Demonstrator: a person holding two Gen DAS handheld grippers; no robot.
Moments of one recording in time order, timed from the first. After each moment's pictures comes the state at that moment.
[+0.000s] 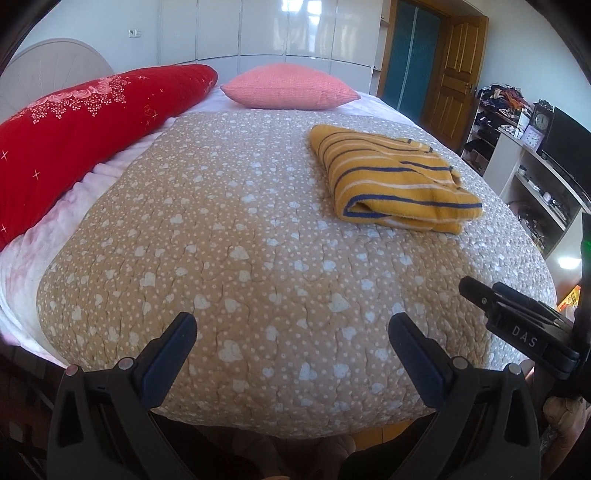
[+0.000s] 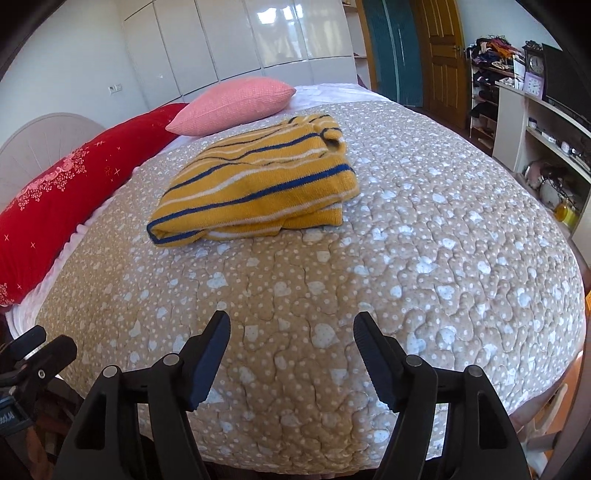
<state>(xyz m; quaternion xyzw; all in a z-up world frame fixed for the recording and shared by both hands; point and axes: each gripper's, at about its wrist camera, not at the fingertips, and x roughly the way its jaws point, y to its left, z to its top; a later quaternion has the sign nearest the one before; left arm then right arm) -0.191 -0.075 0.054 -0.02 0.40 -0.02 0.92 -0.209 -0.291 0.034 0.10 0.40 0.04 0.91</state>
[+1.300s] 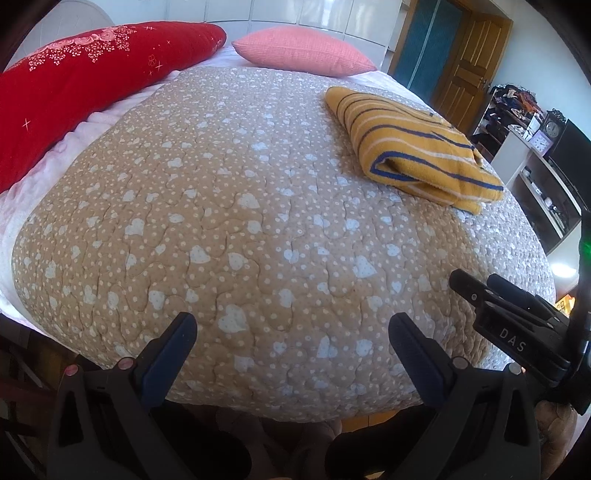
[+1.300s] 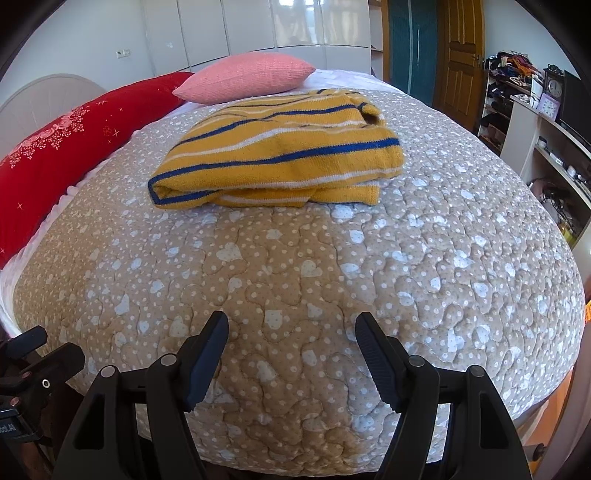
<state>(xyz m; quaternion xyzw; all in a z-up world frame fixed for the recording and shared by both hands) -0.183 -0.053 0.020 -0.07 0.46 -0.02 0.89 -0.192 -0.262 0.011 0.04 0.43 0.04 0.90</state>
